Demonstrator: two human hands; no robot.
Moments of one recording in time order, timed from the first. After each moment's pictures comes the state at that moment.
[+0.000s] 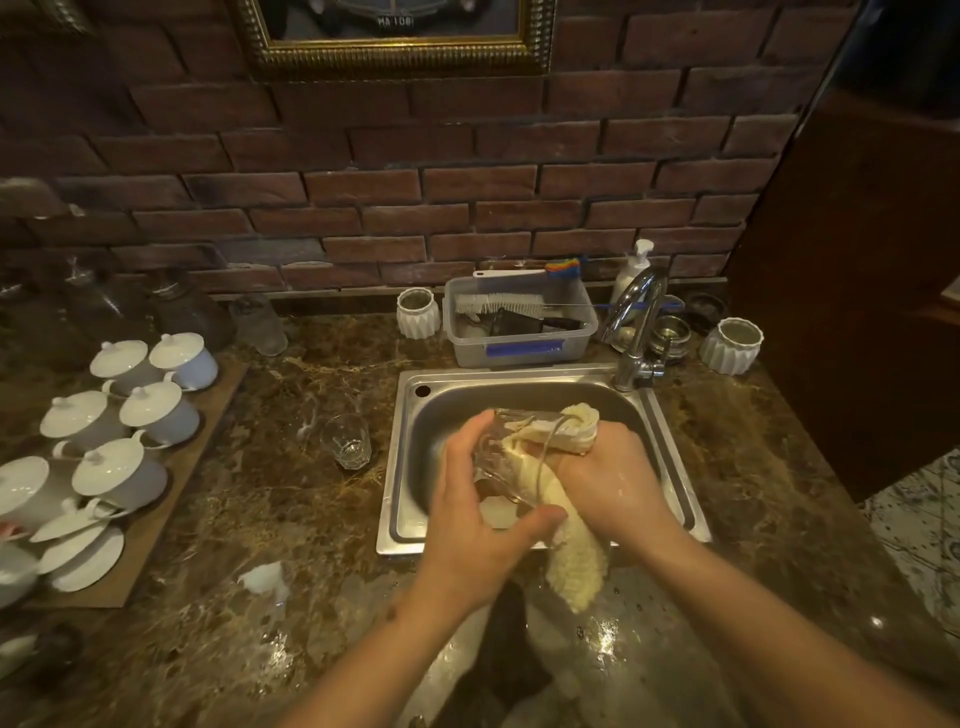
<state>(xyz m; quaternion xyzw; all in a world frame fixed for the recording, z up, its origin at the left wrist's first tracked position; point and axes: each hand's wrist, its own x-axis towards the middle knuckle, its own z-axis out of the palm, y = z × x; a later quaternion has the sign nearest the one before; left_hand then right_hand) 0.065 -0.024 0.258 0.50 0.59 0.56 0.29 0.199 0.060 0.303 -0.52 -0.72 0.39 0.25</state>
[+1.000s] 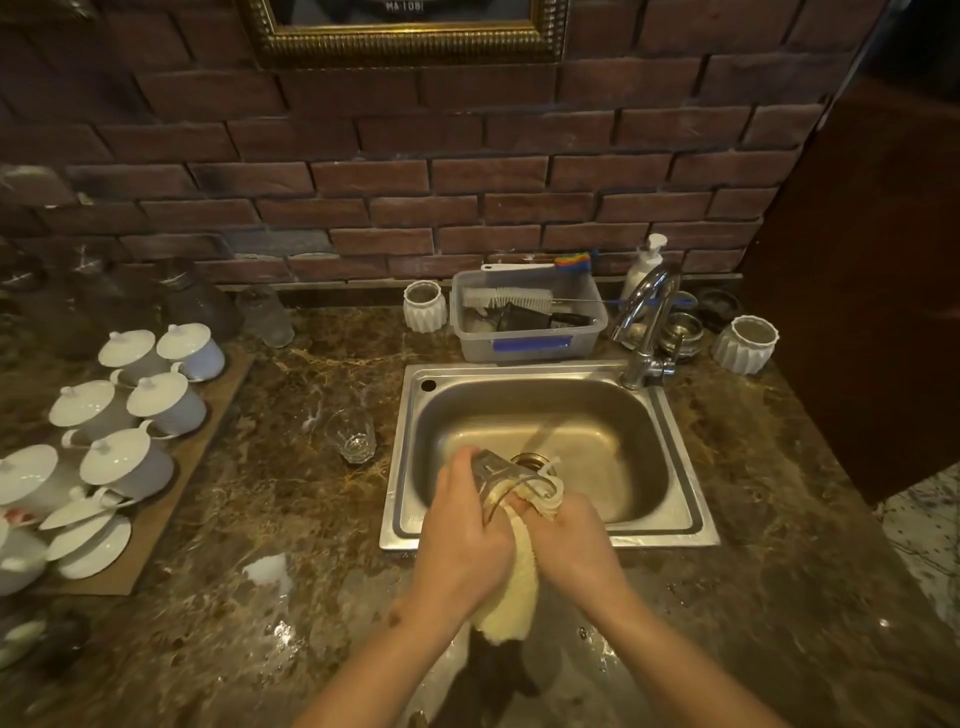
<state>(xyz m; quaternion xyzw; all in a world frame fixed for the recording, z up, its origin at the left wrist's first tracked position) 0.065 -0.029 0.253 0.47 0.75 0.37 0.30 0.181 0.020 0.244 -0.54 -0.61 0.54 0.22</state>
